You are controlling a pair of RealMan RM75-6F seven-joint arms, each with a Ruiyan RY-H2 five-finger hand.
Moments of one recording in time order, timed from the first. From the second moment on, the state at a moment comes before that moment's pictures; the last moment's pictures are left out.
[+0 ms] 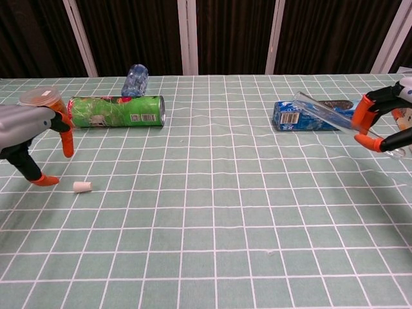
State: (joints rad) left arm -0.52 -1.57 -0.21 -1.84 0.82 1.34 1.02; right arm 0.39 -1.49 0.20 -1.55 -1.27 1.23 -0.03
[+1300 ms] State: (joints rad) left arm -0.59 -1.77 -0.19 -1.62 0.74 1.40 1.00; right arm 0.39 -1.49 0.20 -1.54 -1.27 1.23 -0.01
